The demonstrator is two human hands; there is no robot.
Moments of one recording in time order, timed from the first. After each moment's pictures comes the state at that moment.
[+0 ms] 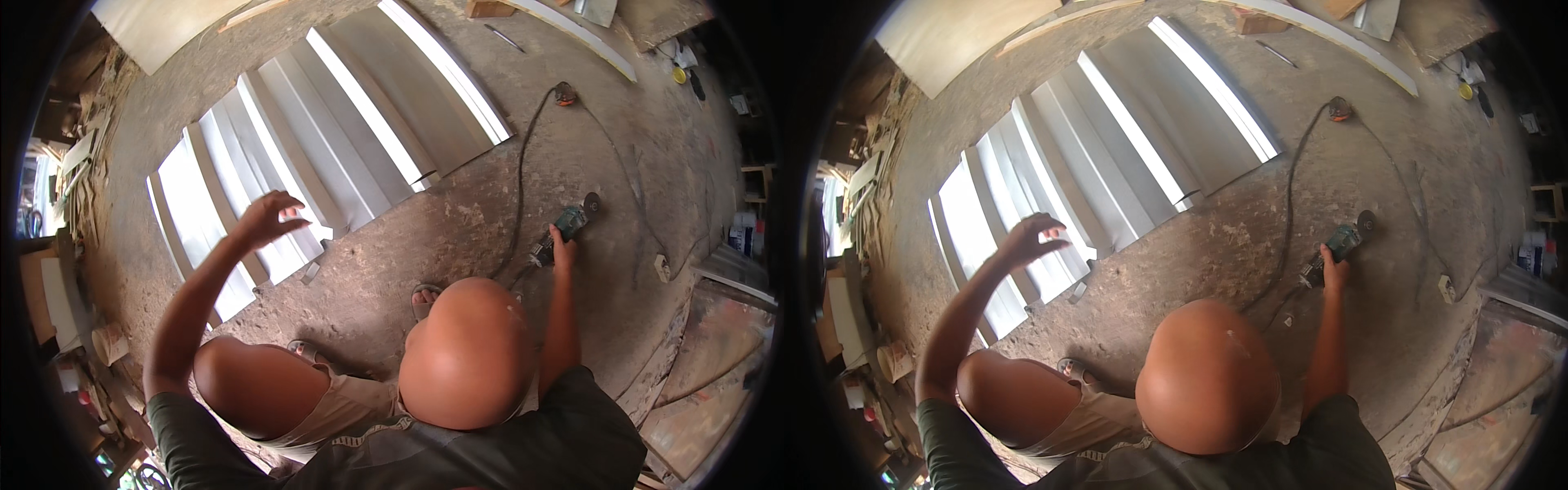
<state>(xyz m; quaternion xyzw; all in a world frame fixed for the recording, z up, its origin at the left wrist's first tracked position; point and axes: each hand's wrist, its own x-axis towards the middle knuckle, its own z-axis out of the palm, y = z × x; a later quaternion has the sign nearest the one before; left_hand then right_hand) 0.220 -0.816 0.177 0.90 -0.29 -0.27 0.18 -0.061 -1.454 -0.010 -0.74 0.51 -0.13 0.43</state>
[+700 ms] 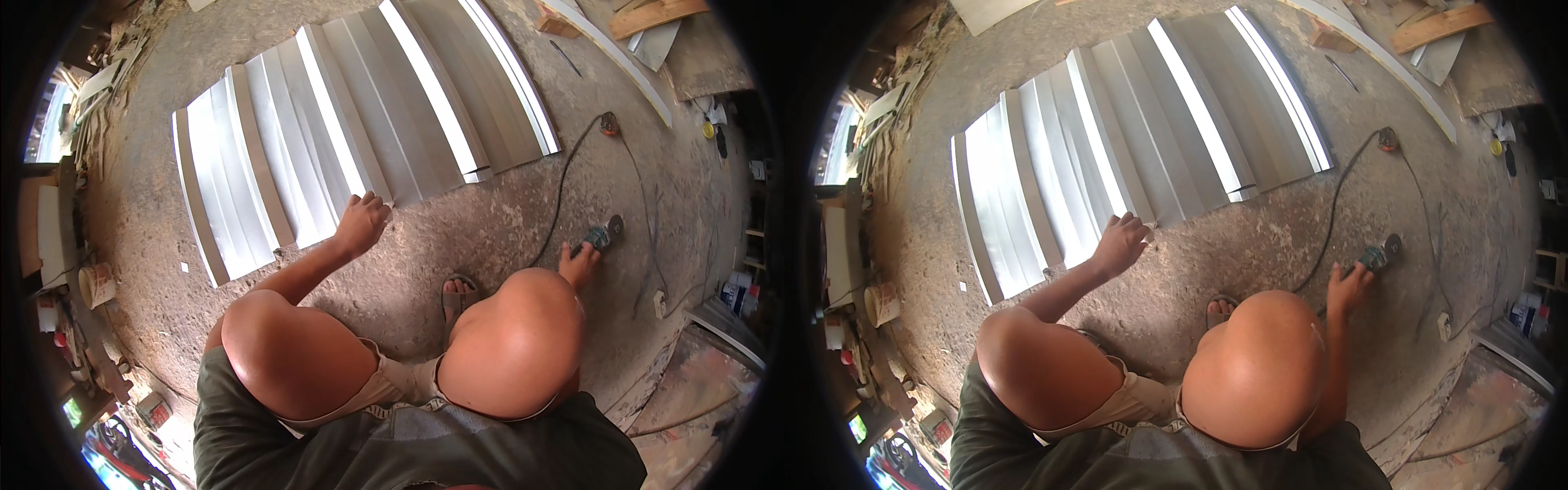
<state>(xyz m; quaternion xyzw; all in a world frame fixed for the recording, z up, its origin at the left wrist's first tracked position) 0.119 -0.860 0.070 0.92 -0.34 -0.11 0.18 -0.054 -1.373 0.047 -0.93 0.35 -0.09 -0.07</state>
